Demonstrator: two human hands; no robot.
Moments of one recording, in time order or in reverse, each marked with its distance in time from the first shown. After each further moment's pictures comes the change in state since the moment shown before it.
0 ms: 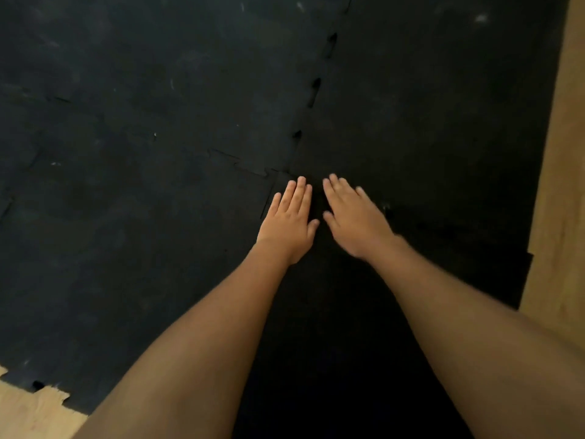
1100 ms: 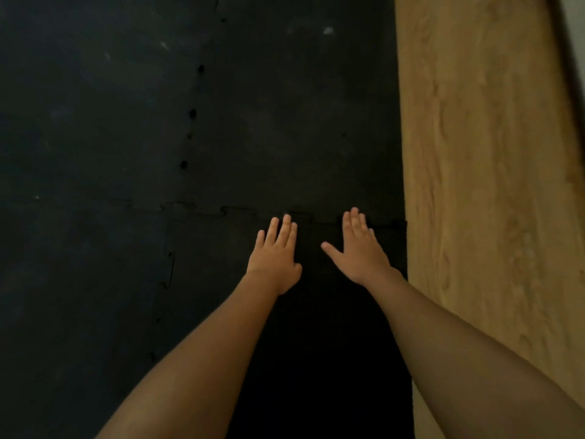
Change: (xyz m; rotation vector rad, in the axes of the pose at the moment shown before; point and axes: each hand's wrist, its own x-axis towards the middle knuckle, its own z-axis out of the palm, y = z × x) left_hand 0.010 0.144 0.017 0.151 -0.335 0.192; right_hand -0.119 0.141 0.046 0.329 -0.039 0.571
